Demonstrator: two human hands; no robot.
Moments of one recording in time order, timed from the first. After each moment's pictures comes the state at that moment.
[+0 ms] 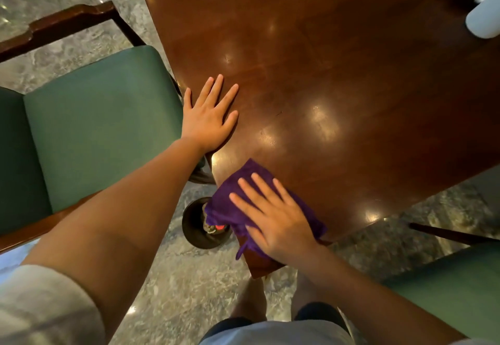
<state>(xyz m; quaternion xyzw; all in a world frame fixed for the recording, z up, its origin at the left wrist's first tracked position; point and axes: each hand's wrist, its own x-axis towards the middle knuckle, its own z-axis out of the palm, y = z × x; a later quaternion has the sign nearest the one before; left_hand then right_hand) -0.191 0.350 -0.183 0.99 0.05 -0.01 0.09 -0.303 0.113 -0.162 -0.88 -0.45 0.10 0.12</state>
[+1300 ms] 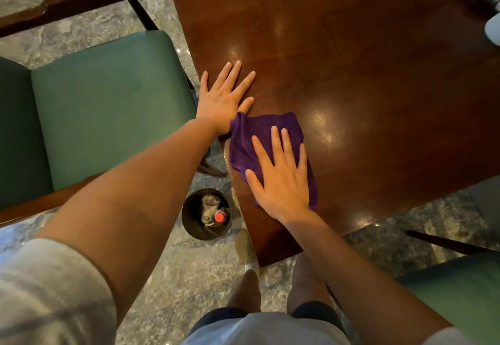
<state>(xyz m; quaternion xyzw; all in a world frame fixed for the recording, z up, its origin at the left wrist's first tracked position) -0.189 0.355 -0.180 1.00 0.03 -0.04 0.08 -0.271 0.159 -0.152 -0.95 -0.26 0.09 0.11</state>
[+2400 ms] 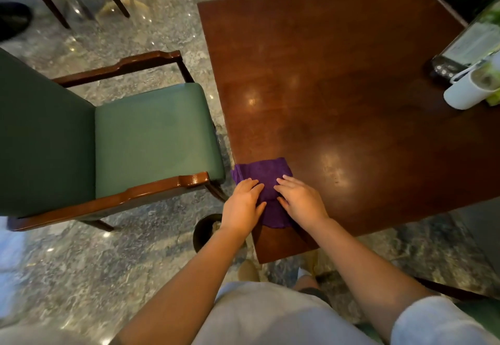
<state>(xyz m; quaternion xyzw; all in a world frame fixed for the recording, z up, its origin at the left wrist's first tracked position) -0.346 0.253 -0.137 0.96 0.12 -0.02 0.26 -0.256 0.113 -0.123 -0.90 -0.40 0.13 0.13</state>
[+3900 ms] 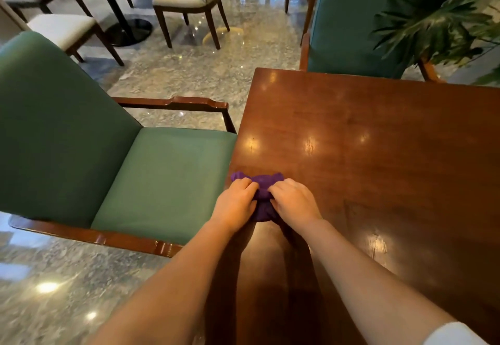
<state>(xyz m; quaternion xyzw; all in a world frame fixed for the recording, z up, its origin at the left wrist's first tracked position) -0.110 0.357 -0.103 0.94 0.28 0.00 0.18 0.017 0.256 -0.105 -0.79 -0.61 0.07 0.09</state>
